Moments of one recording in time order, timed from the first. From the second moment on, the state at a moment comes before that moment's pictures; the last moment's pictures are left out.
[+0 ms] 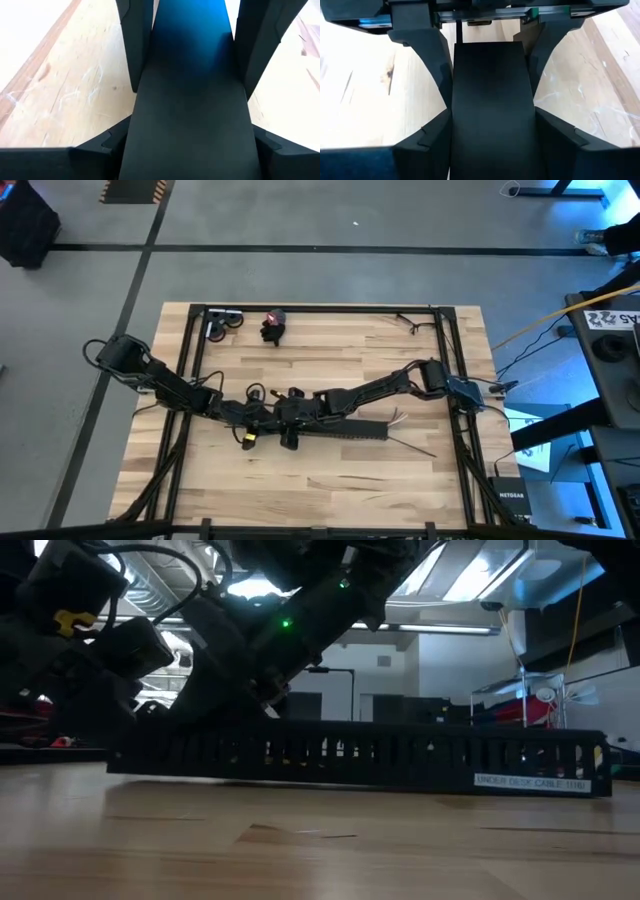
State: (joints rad) left arm -0.32 1.46 0.18 0.64 -0.23 -0.34; right arm 0.15 2.27 1.61 -0.09 0.06 0.26
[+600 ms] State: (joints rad) left arm -0.32 1.45 0.17 0.68 -0.23 -0.40; right arm 0.14 2.26 1.60 -0.10 0.04 0.29
